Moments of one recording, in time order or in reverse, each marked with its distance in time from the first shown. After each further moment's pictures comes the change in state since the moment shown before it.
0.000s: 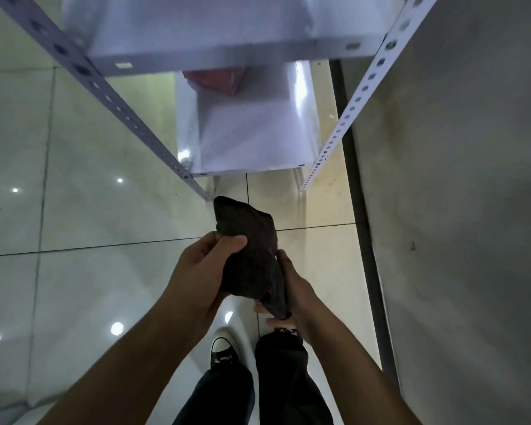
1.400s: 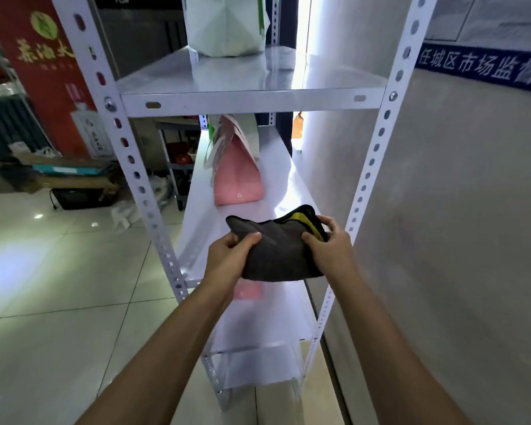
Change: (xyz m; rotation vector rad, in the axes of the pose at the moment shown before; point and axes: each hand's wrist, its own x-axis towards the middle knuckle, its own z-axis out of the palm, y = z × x) left_hand -0.281 0.469 0.094 0.064 0.004 0.644; right_hand -0.516 -0.386 0.026 -0.151 0.541 -1.178
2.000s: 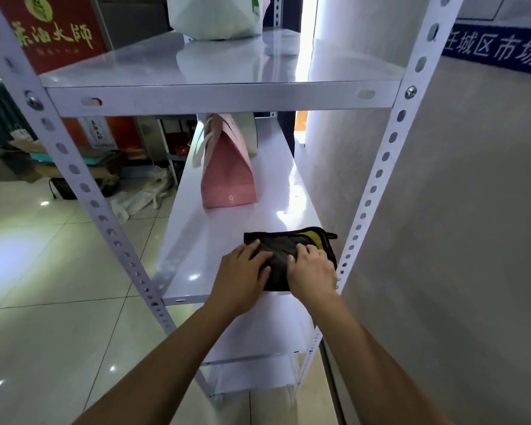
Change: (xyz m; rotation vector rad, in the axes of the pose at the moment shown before) left_hand 0.077 -0.065 0.034 1.328 -0.180 0.592; right_hand 0.065 0.060 0.044 -0.992 -0.124 -0.168
